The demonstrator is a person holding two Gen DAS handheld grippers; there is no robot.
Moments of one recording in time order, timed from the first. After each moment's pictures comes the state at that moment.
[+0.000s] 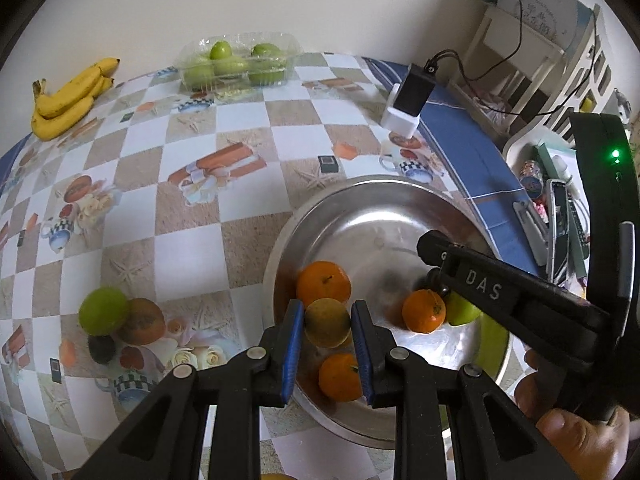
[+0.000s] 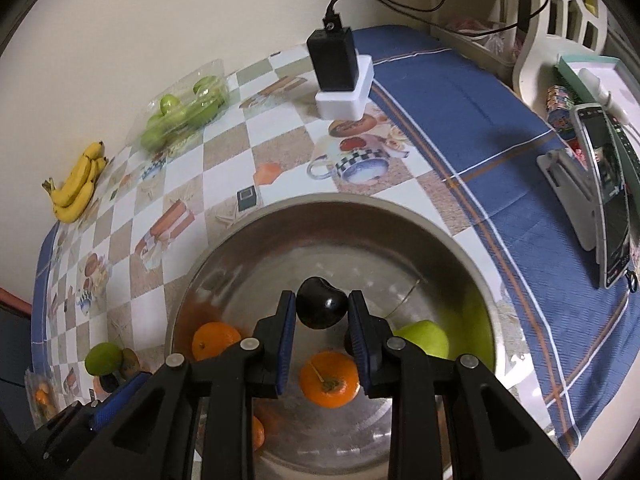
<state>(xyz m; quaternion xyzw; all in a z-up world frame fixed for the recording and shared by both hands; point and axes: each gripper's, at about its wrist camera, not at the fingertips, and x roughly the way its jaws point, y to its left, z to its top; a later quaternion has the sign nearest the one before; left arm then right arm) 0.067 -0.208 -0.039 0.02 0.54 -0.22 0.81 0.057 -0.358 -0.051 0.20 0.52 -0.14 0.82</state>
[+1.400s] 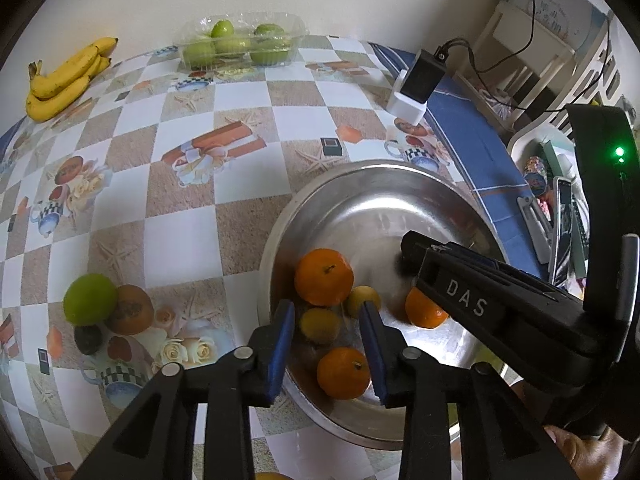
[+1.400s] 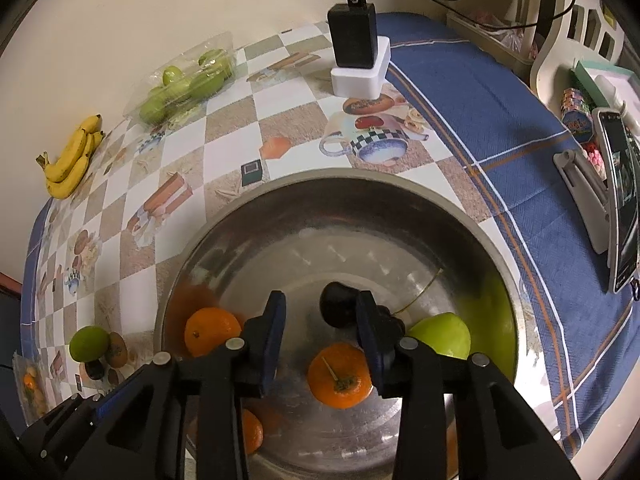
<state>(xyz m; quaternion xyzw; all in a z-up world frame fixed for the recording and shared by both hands) 0.072 -0.207 -0.049 0.01 0.56 -0.22 0.80 0.064 -0.347 -0.058 0.17 0.54 -0.13 0.81</state>
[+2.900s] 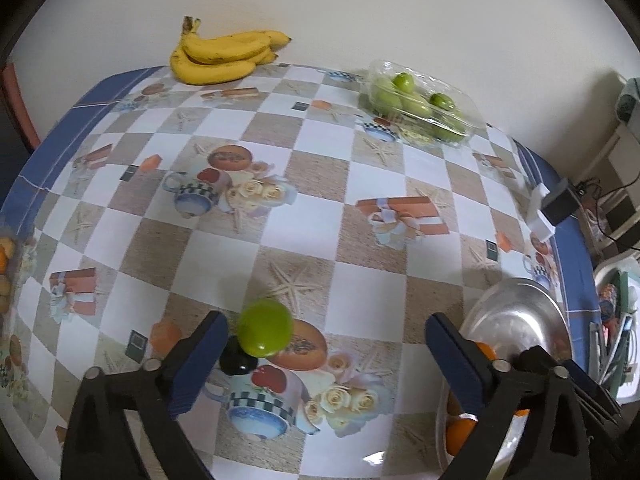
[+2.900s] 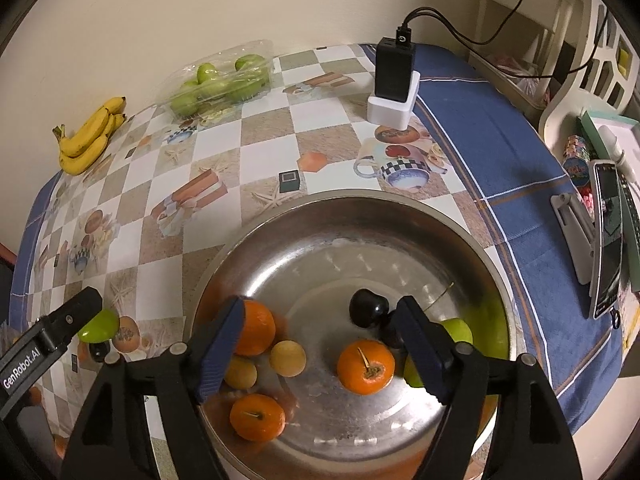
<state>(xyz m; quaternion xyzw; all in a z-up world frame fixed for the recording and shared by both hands) 0.109 -0.093 -0.040 -0.08 0.52 -0.01 0.85 0.065 -0.316 -0.039 0.11 0.53 -0.11 0.83</state>
